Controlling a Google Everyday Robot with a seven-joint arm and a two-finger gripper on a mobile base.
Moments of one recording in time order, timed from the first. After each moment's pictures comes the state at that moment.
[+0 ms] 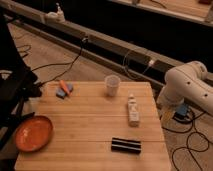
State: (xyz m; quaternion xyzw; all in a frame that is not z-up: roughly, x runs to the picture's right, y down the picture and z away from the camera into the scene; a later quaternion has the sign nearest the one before) arm 0.289 0.106 0.683 -0.28 0.02 0.03 0.96
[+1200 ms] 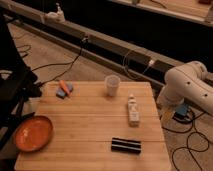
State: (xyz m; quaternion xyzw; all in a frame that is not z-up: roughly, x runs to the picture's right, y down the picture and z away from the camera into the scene) arm 0.288 0.106 0.683 -0.28 0.02 0.03 0.96
